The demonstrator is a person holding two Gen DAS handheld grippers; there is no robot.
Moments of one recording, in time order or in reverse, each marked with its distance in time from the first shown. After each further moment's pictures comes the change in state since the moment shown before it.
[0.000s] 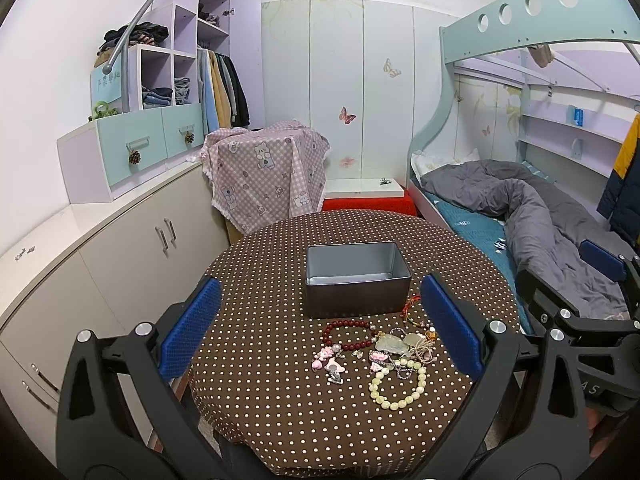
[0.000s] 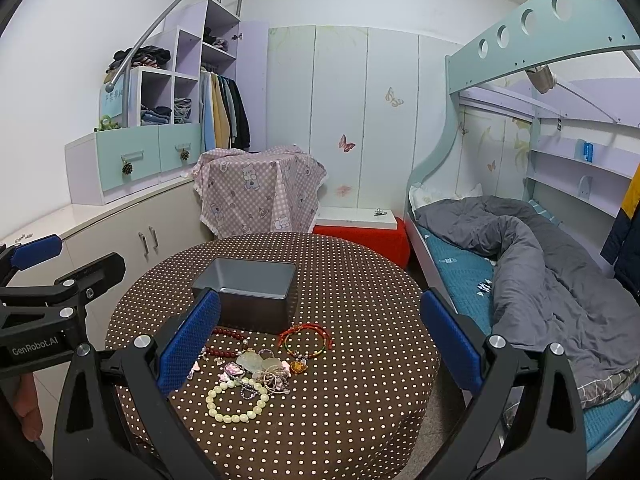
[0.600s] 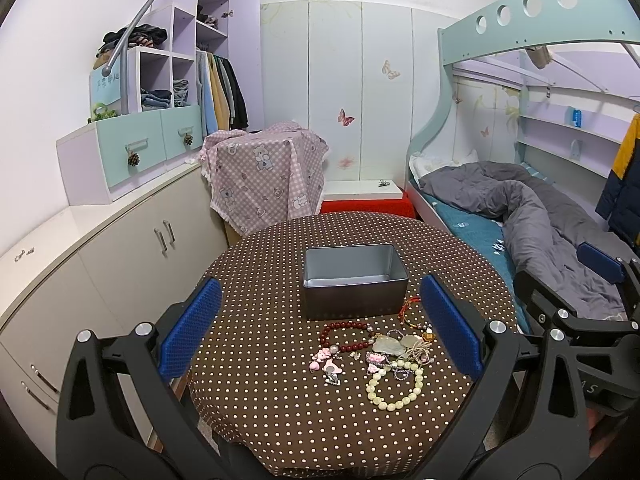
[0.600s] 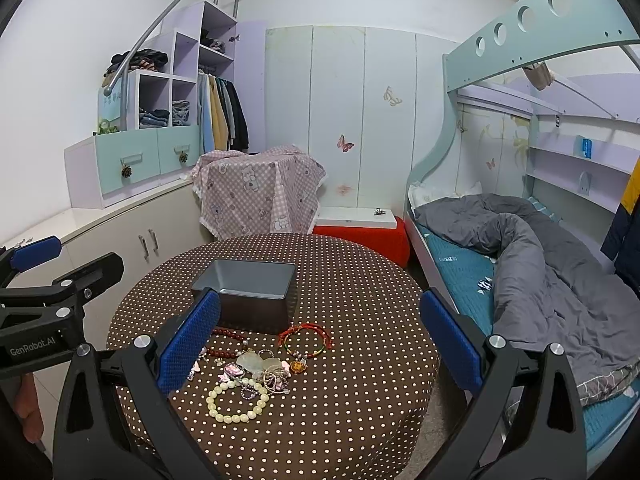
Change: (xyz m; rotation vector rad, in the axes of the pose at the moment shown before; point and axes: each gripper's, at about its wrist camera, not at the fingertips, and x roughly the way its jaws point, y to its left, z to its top) left arm 0.003 -0.003 -0.002 0.001 -0.007 -0.003; right arm 0.000 -0.002 0.002 0.008 0.004 0.000
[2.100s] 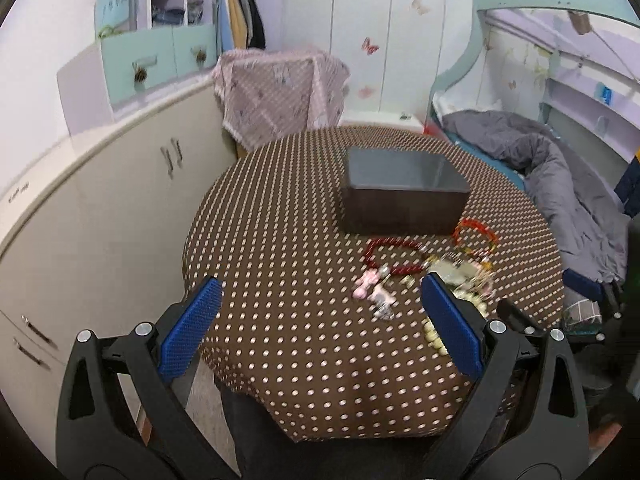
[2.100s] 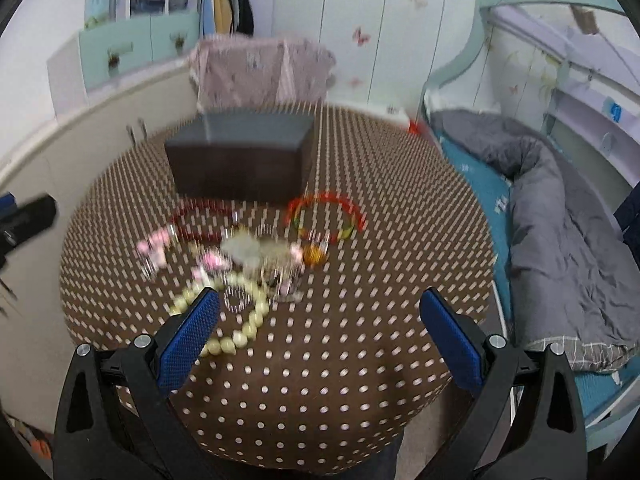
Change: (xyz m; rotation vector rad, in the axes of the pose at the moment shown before) left arm 0.058 0.042 -0.059 -0.079 0.279 0.034; right arm 0.093 0.025 -0.074 -0.071 0.434 -0.003
